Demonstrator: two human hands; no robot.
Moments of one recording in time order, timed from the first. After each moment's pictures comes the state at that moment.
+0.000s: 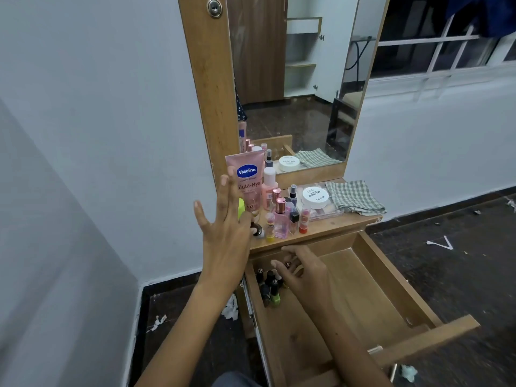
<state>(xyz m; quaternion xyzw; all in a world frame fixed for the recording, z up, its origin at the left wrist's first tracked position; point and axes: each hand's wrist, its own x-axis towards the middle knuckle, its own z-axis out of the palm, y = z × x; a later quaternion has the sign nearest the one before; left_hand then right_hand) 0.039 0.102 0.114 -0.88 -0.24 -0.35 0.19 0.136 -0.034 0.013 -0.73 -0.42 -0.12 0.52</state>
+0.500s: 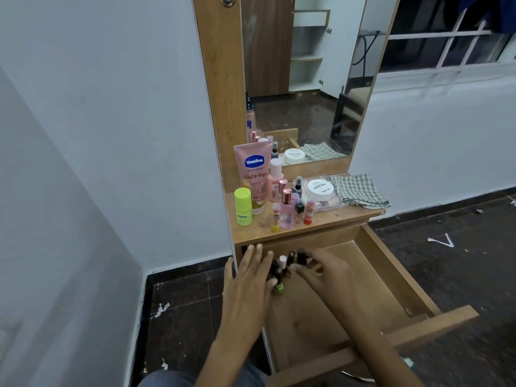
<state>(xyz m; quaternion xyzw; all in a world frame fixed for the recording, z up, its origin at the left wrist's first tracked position) -0.006 0.045 0.041 -0.95 -0.23 -0.20 -0.02 0.144 -0.074 0.015 -0.80 -0.44 -0.08 0.41</state>
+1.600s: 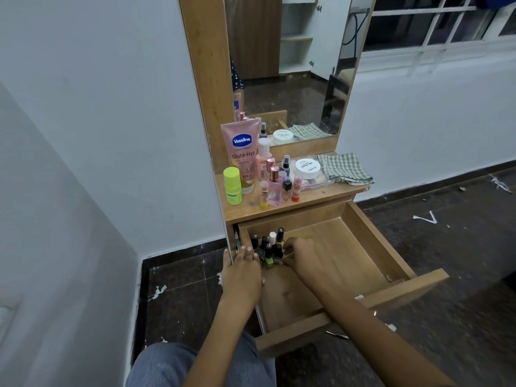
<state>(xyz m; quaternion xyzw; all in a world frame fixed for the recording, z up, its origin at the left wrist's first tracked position) 0.000 0.036 0.037 -0.96 -0.26 0.13 -0.02 0.148 -0.047 -0.016 -0.89 -0.36 0.15 0.22</state>
